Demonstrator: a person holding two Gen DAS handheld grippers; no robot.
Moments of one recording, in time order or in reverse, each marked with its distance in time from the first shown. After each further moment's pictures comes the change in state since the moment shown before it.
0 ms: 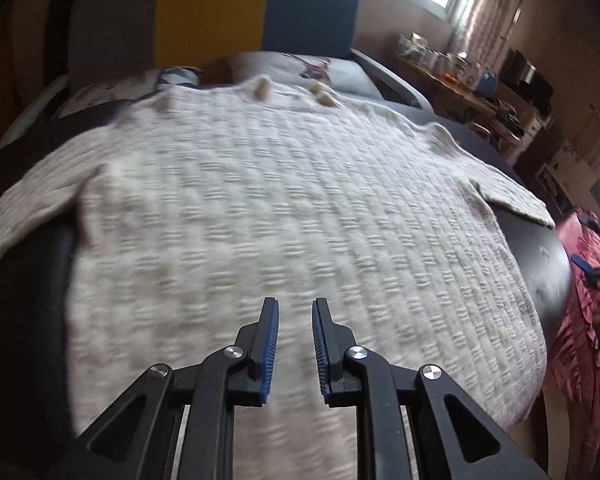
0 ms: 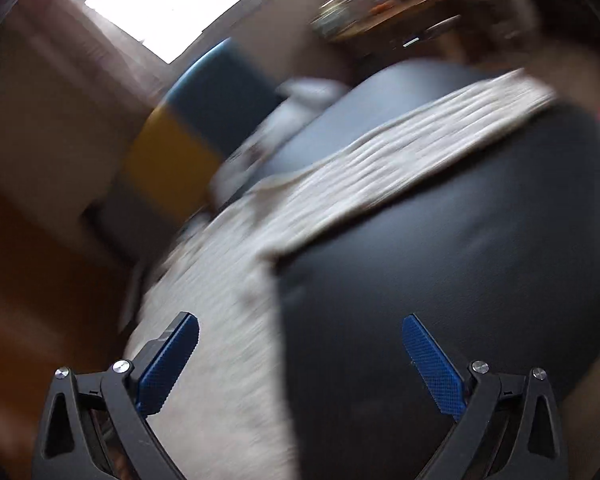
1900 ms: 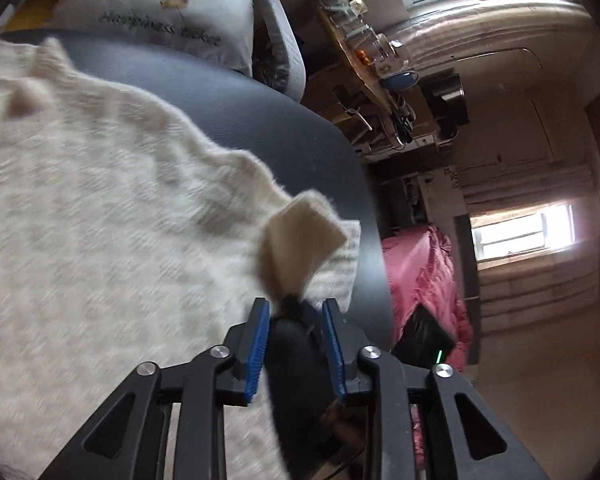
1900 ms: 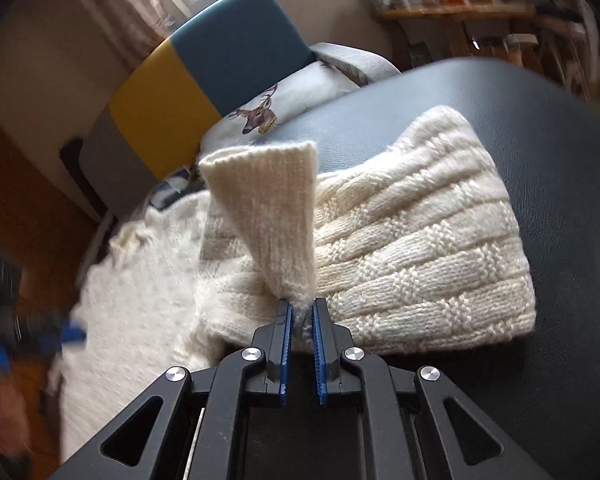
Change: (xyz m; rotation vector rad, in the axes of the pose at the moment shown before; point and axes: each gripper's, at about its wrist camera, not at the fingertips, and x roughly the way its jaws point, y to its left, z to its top) left arm 0.153 -0.151 0.203 -0.295 0.351 -0.666; right arm 0.177 0.093 0.023 -0.391 0.177 0.028
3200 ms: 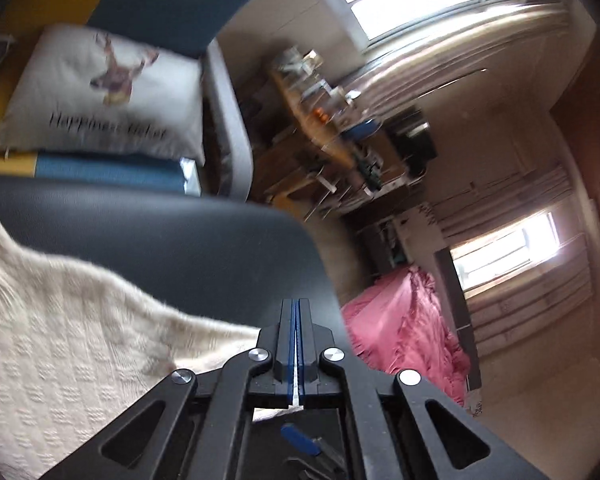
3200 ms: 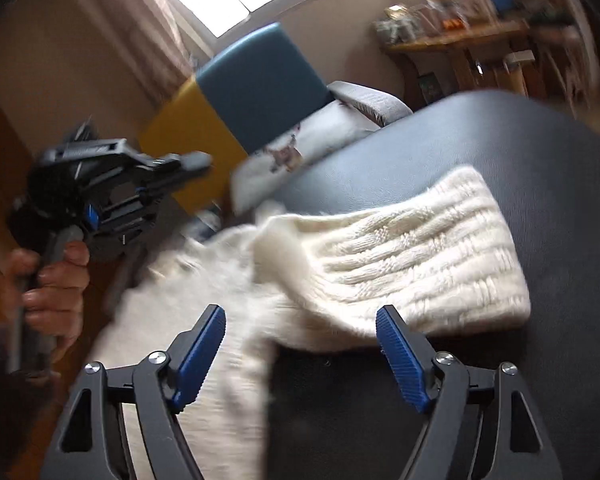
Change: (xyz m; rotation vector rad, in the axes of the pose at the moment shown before) left arm -0.040 -0.082 0.067 0.160 -0.229 -0.053; right arm -0.062 -0.014 -0.015 0.174 -0.145 0.182
